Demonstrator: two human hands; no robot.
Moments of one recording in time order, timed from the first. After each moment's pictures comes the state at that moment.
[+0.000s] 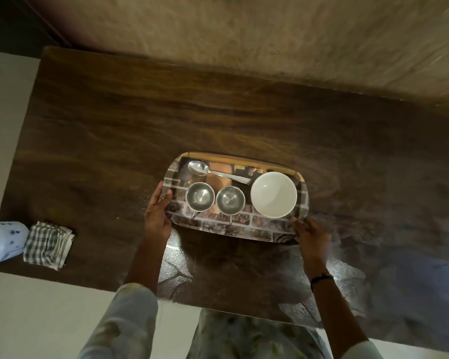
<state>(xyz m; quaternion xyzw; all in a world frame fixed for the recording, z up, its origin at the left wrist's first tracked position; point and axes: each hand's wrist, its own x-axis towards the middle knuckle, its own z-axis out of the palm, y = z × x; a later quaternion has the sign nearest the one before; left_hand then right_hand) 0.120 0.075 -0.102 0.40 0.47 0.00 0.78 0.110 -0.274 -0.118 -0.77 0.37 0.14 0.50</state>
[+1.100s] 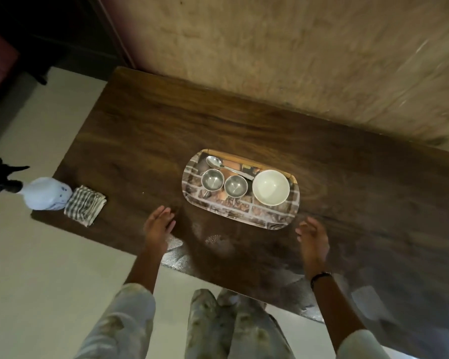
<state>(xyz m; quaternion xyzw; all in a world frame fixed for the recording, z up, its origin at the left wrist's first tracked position) 0.006 0.057 -0.035 0.42 0.54 0.05 0.73 0.085 -0.281 -0.039 -0.75 0.35 0.10 0.55</state>
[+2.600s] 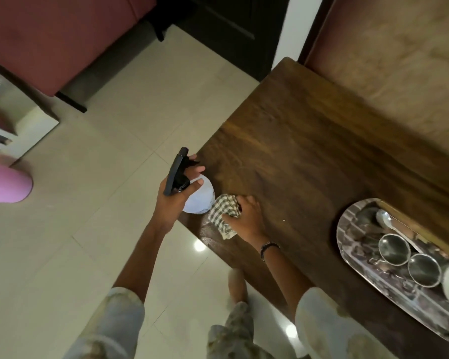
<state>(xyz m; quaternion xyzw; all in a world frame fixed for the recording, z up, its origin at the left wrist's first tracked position) -0.058 0.391 0.008 0.68 0.36 0.14 0.62 0.038 0.241 -0.067 -0.86 -0.22 0.36 0.28</state>
